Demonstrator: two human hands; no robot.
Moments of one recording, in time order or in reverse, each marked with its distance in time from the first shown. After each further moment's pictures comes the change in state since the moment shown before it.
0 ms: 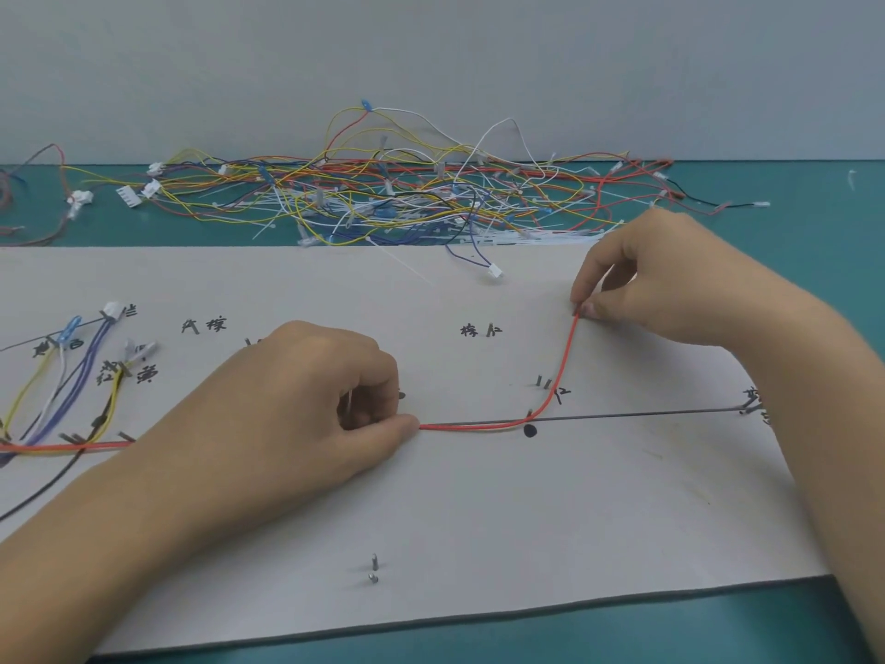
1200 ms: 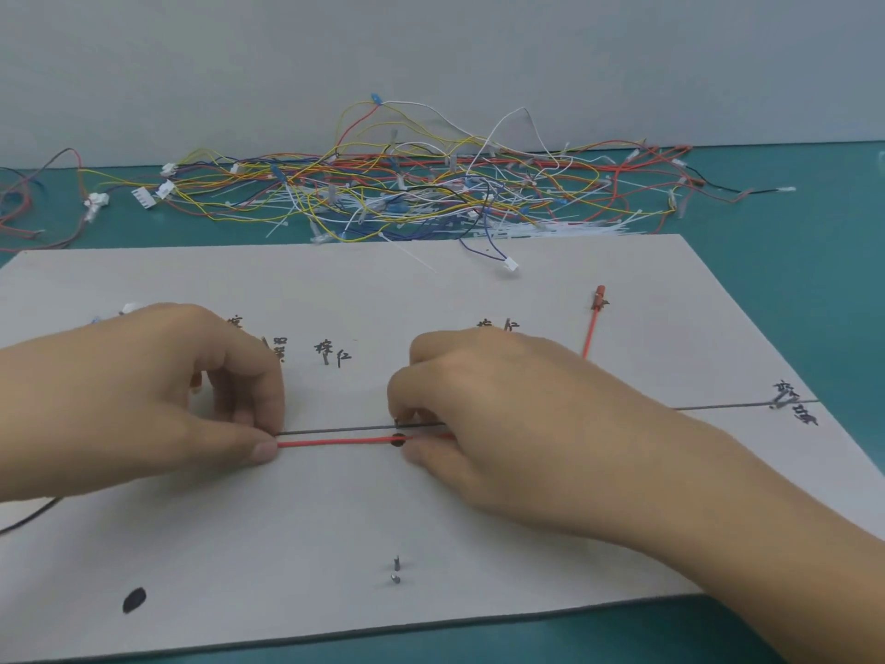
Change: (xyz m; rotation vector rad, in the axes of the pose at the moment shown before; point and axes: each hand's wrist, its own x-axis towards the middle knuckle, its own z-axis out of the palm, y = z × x) left_hand -0.030 -0.071 -0.070 0.152 -0.286 -0.090; right_hand -0.066 -0.133 0.058 -0.147 -0.176 -0.524
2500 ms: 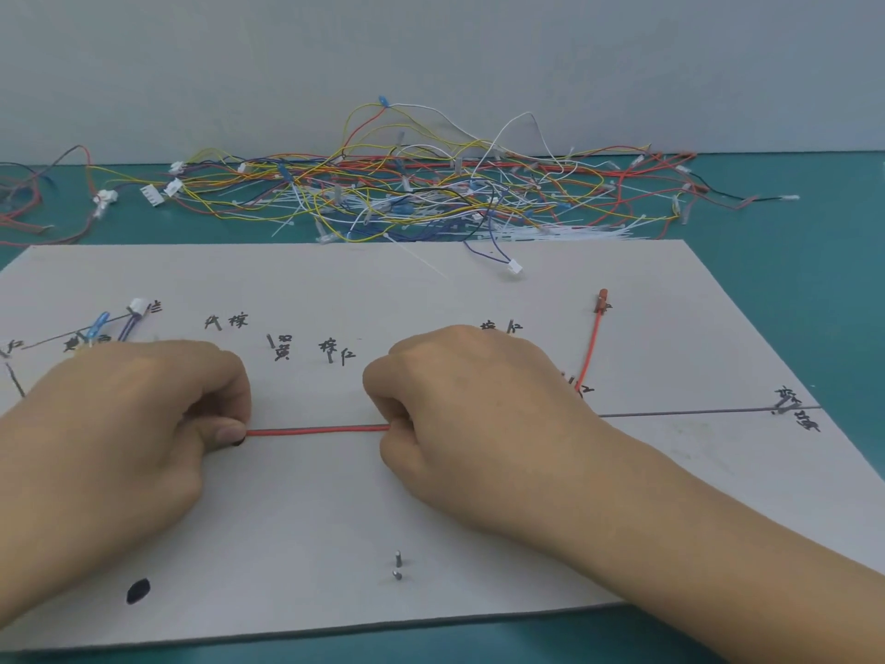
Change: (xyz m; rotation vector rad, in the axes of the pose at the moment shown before) left_hand -0.026 -0.021 0.066 -0.015 0.400 -0.287; right_hand 0.016 -0.015 0.013 -0.057 0.141 0.060
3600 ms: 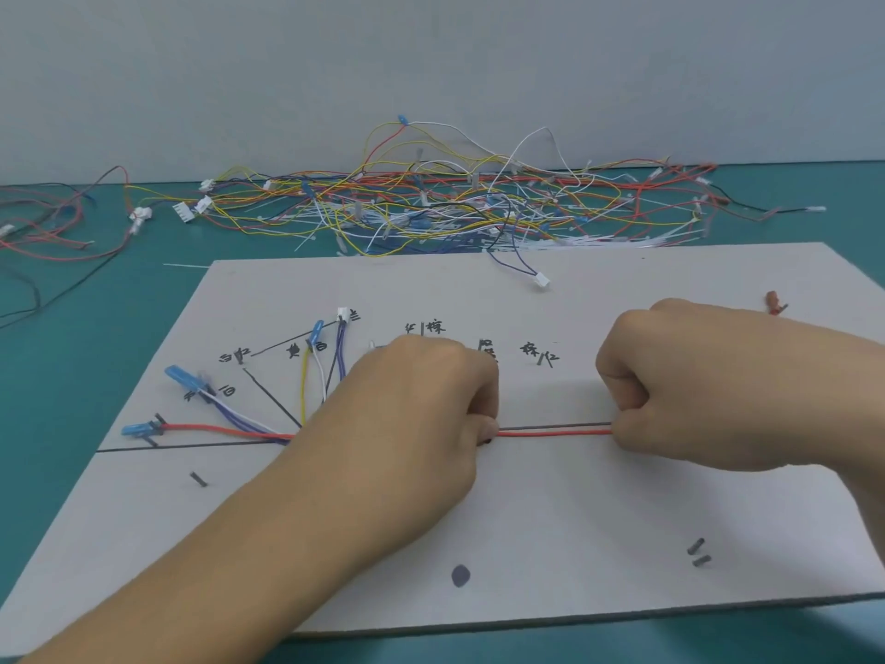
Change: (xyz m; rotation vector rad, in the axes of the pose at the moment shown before) left_hand 0.036 0.175 0.011 -0.052 -0.158 0.152; right_hand -0.039 0.084 -0.061 -0.161 -0.418 0.438
